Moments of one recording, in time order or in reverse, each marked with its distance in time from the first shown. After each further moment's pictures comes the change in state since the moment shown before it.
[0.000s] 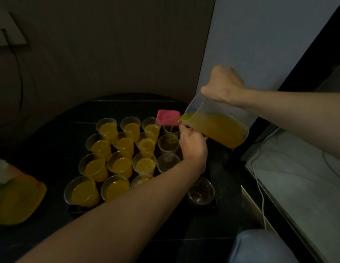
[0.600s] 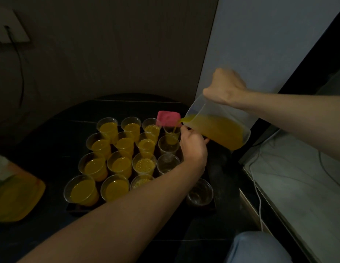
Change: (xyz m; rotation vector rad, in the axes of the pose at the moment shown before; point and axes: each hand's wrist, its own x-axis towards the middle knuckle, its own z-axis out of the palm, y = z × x) left_hand 0.001 -0.001 0.001 -0.094 0.002 -0.035; right_hand -0.001 0.000 -0.004 -0.036 0.002 -0.018
